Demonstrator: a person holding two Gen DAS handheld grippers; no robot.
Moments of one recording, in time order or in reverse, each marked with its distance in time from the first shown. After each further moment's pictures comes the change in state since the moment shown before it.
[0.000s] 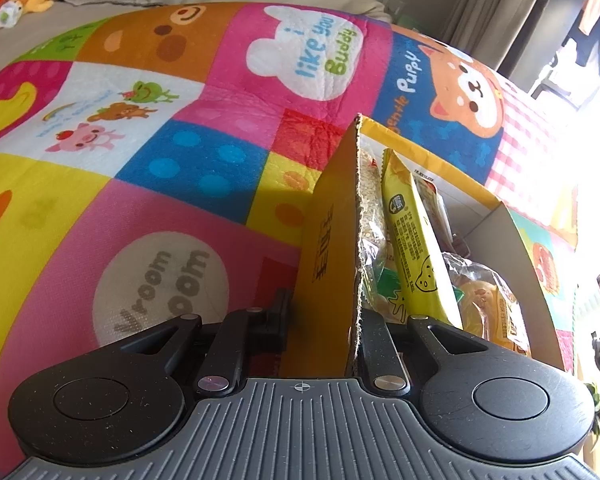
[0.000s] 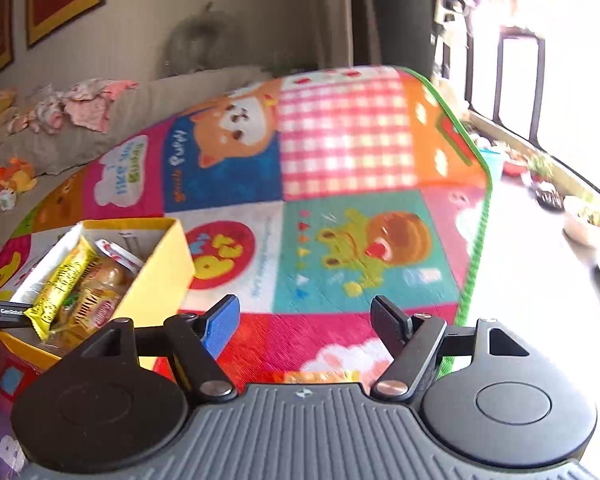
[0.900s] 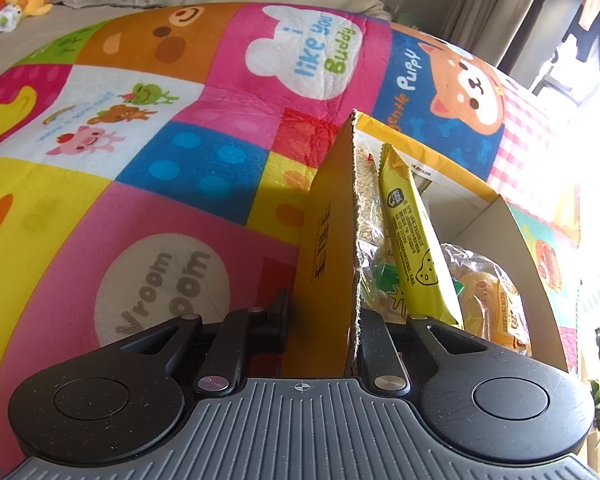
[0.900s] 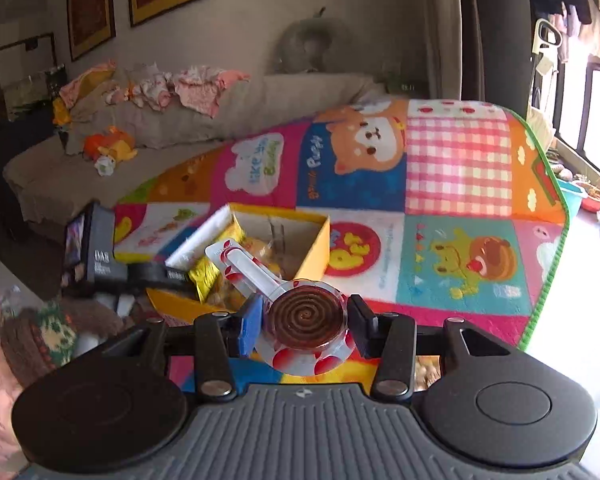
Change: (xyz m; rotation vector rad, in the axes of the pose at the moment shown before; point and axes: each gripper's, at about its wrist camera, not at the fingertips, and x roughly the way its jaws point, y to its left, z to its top) left arm 0.001 -0.001 0.000 0.013 0.001 0.007; right arm -0.092 0.080 0.010 -0.179 -0.027 0.271
